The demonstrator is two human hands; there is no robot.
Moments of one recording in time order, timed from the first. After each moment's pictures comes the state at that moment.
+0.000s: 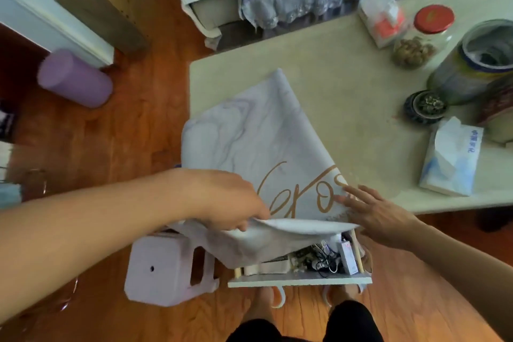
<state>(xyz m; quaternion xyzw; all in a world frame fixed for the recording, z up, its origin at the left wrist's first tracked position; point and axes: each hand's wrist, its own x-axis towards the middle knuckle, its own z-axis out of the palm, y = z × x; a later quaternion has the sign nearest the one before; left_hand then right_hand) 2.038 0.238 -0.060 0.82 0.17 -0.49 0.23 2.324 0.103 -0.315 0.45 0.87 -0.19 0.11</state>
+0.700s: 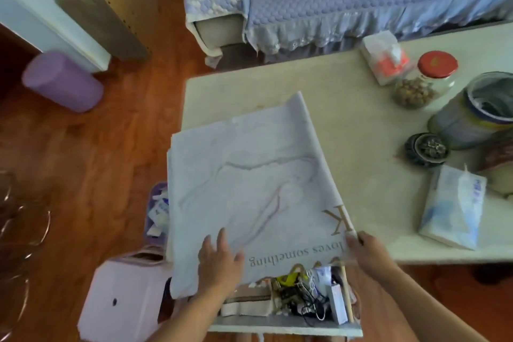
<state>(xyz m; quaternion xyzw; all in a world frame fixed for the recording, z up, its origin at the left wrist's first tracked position) 1.977 0.164 -0.288 0.52 0.78 -0.17 0.31 2.292 0.131 -0.345 0.78 0.36 -0.50 -0.07</state>
